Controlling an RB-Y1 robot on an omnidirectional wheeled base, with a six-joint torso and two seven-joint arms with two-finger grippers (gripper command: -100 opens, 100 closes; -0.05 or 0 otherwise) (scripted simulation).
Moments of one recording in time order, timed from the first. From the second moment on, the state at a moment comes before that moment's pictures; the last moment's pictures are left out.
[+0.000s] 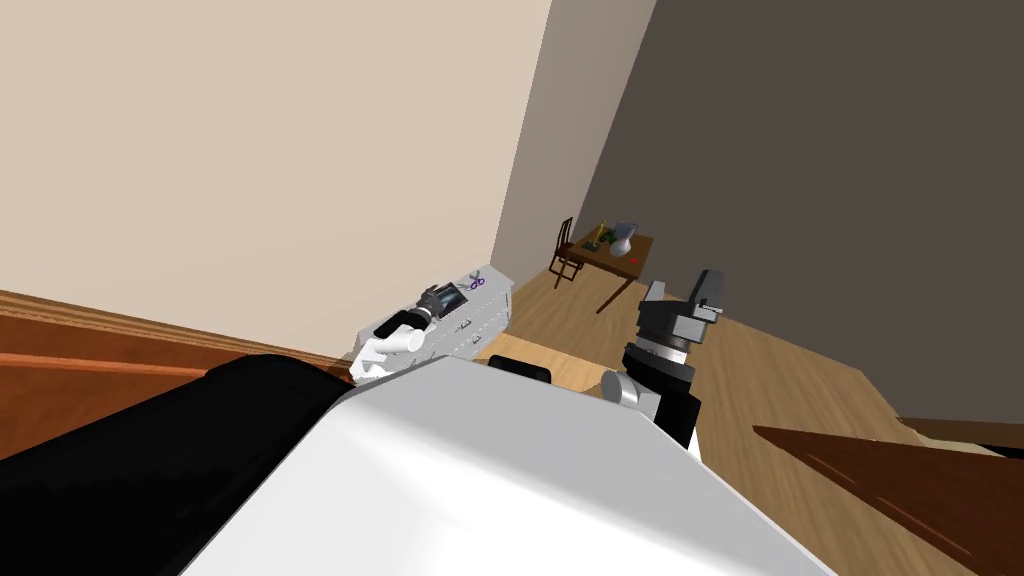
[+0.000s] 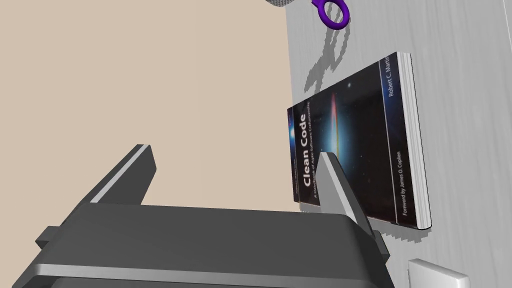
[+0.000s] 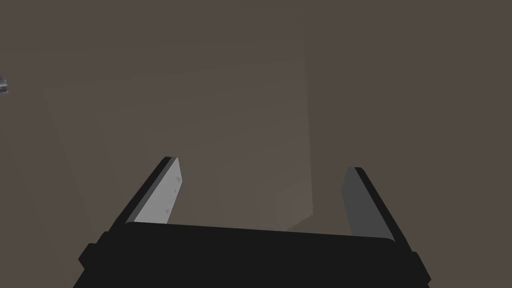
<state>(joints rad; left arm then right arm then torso) 0.53 0.31 0.31 -2.10 0.45 0.45 0.17 0.52 0.00 0.01 -2.36 -0.09 -0.38 0.15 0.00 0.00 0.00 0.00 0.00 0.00</state>
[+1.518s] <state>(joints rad) 0.60 0.34 0.47 -1.93 0.60 0.90 0.24 0.52 0.00 0.01 -2.36 -0.09 -0.38 0.15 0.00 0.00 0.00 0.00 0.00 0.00</state>
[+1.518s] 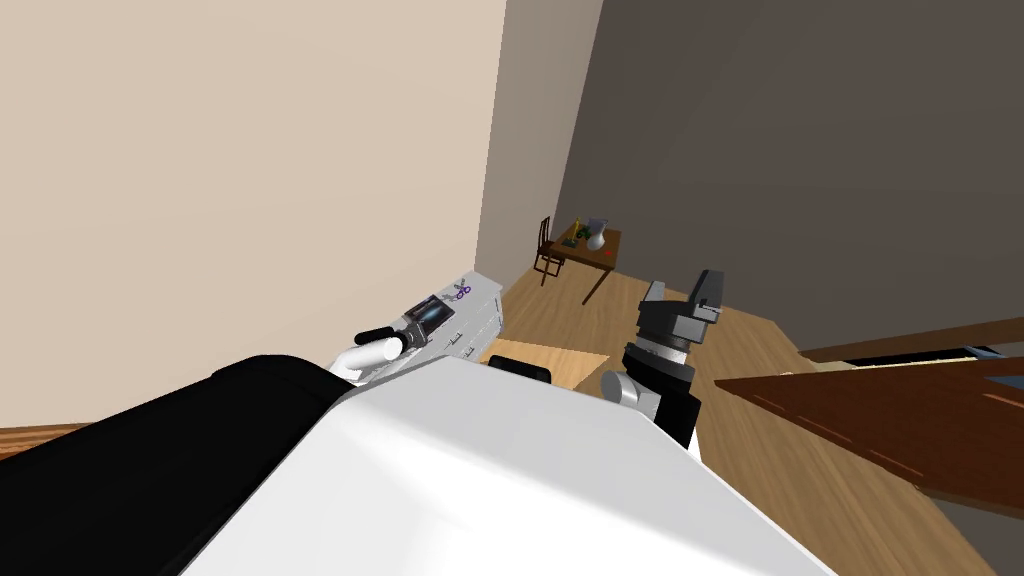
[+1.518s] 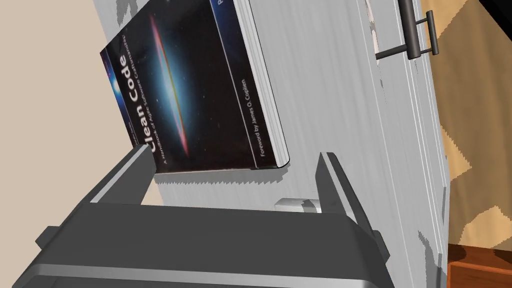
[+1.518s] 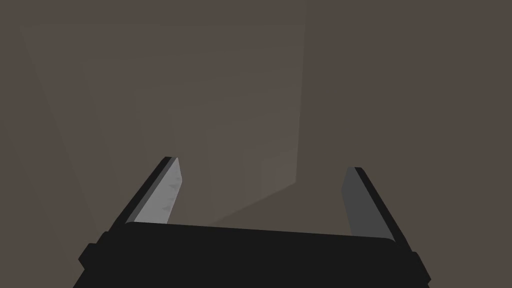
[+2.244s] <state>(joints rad) 0.66 0.35 0.55 -1.84 0.66 1.09 0.26 0.52 0.00 0.01 -2.36 -0.09 -0.38 0.15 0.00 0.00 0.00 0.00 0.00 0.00</state>
